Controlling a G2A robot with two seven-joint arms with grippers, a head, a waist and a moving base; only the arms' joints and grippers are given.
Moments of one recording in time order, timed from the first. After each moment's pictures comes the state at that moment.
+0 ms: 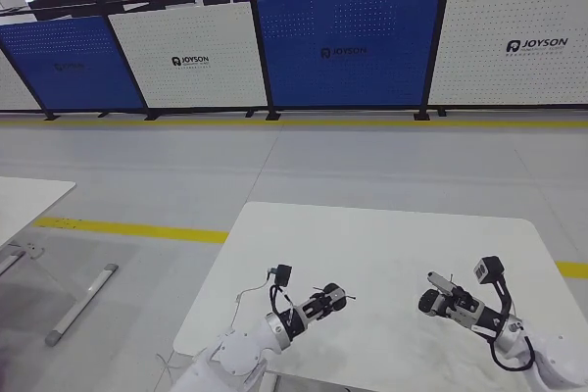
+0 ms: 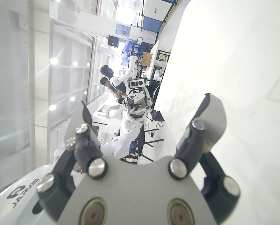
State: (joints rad) left arm 1.56 -1.19 -1.17 -1.68 -0.05 -0.23 -0.35; right arm -1.31 -0.98 1.22 -1.47 0.48 -0.20 0.85
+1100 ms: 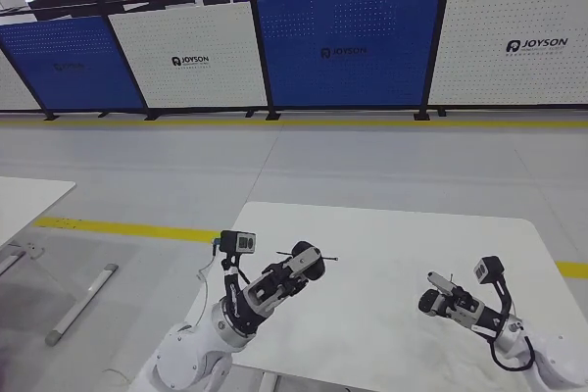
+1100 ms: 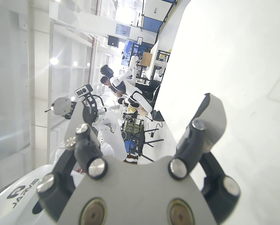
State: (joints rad) left arm 1.74 -1.16 -1.44 -2.21 -0.35 -0.34 -0.44; right arm -1.31 -0.98 1.22 -1.47 0.48 -0.20 0.85
